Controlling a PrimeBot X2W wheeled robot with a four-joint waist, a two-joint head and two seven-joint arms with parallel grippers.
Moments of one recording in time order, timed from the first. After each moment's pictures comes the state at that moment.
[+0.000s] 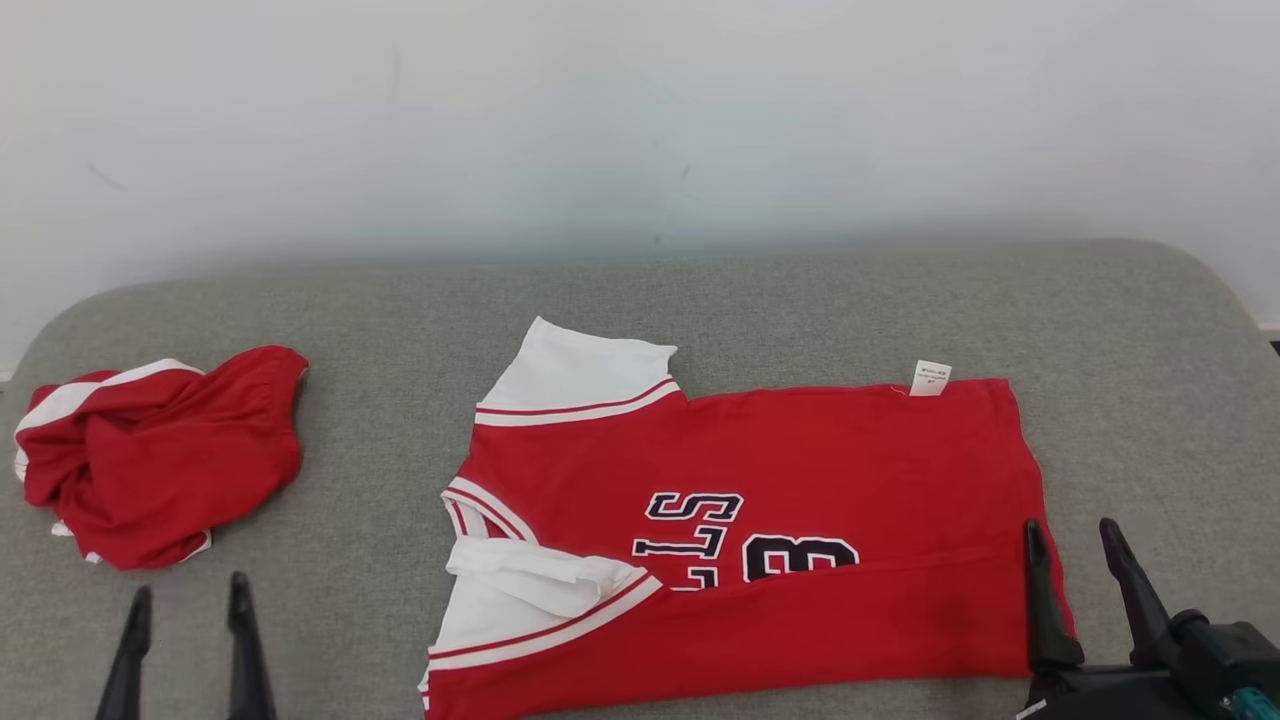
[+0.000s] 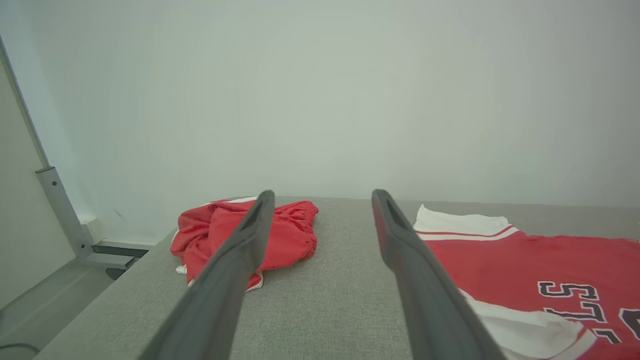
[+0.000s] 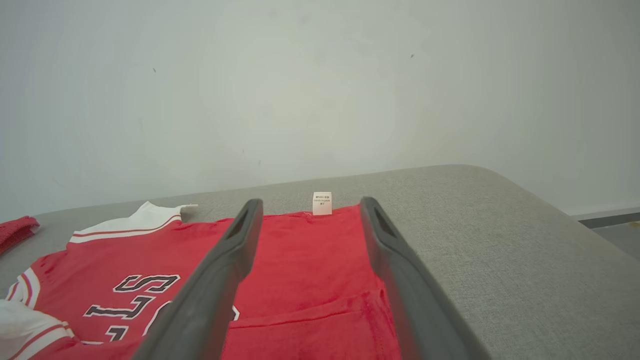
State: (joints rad) left arm 0.12 0.22 -0.01 -0.06 -0.26 0.08 -0.26; right arm 0.01 -0.16 -0.09 0.17 0.23 0.13 -0.25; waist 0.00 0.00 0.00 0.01
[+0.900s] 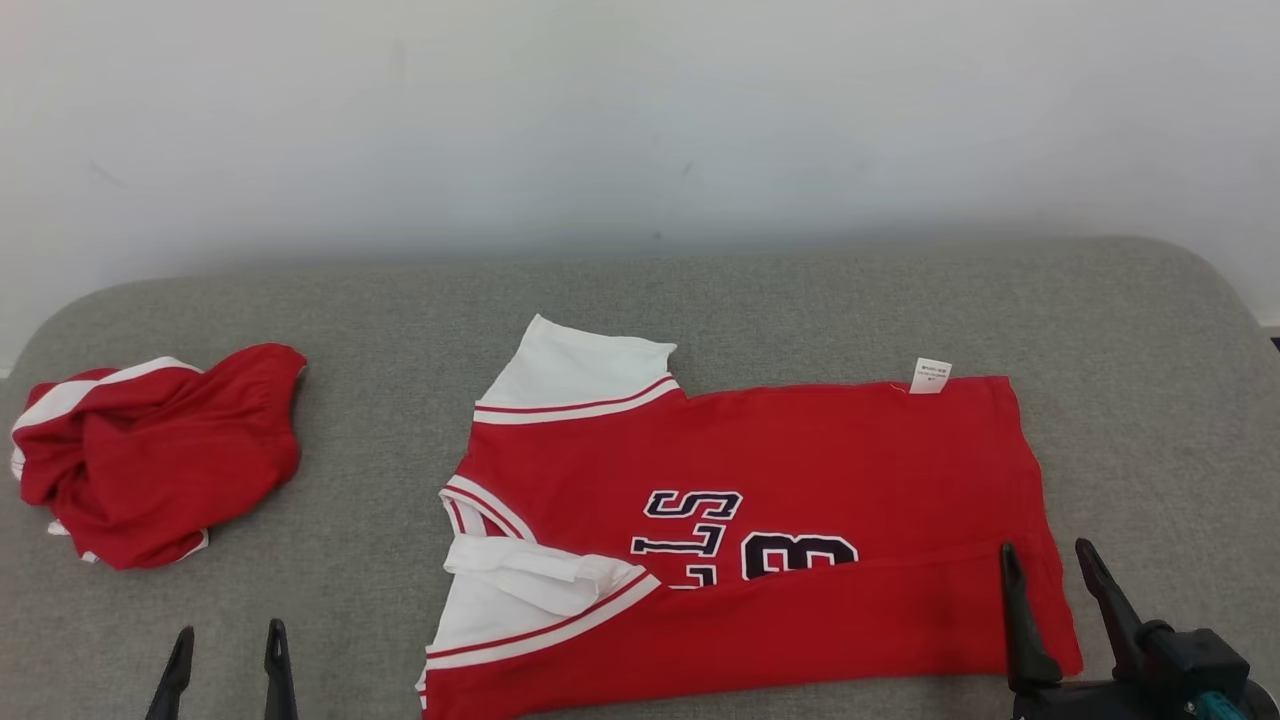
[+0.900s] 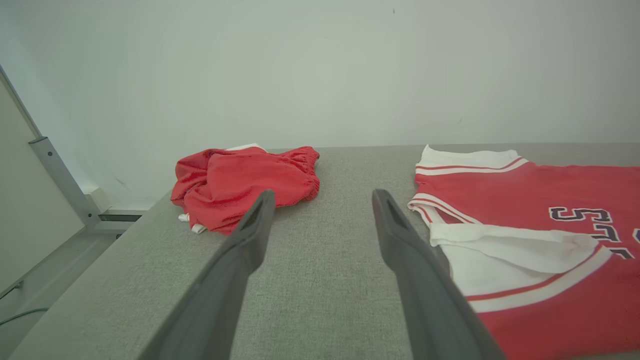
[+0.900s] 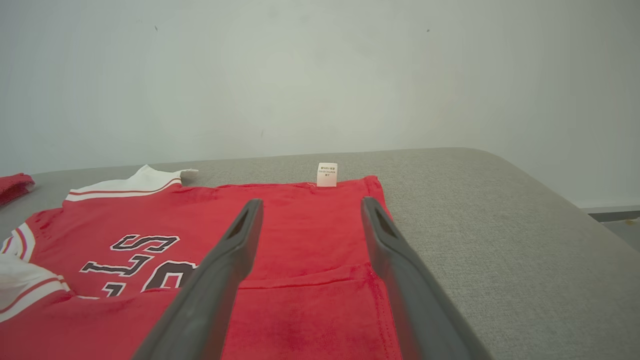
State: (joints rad) left arm 0.13 0.15 0.07 0.08 -0.13 -0.04 -0.26; right arm 0.03 -0.14 -0.08 0.21 0.15 0.13 -0.24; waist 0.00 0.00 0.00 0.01
